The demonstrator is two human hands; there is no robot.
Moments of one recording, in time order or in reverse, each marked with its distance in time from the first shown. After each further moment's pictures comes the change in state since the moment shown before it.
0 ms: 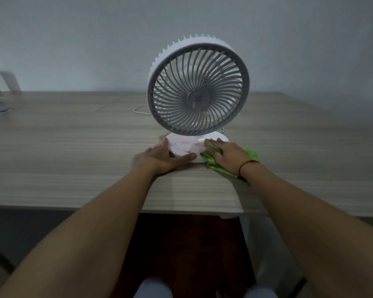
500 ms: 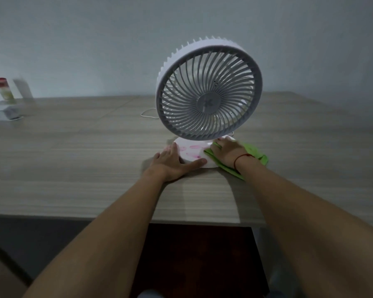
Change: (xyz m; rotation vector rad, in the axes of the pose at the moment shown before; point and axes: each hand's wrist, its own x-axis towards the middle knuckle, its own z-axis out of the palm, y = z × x) left_hand 0.007 -0.003 0.005 0.076 0.009 0.021; right_hand 0.032 -0.029 -0.001 -0.143 0.000 0.105
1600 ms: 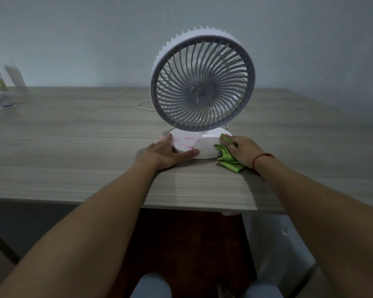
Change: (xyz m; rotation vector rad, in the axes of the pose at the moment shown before) left_hand -0.002 0.001 -0.007 -0.048 -0.053 -0.012; right_hand -0.034 0.044 -0.011 0.193 0.027 0.024
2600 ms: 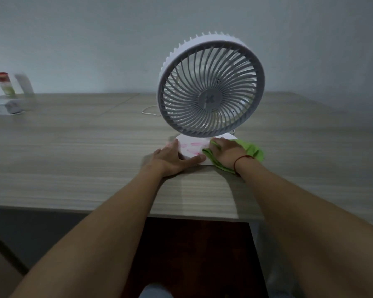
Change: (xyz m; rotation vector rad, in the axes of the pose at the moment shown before) left_hand 0.001 -0.002 0.001 -0.007 0.023 0.020; right_hand 0.020 -0.044 0.023 -0.120 -0.026 -0.053
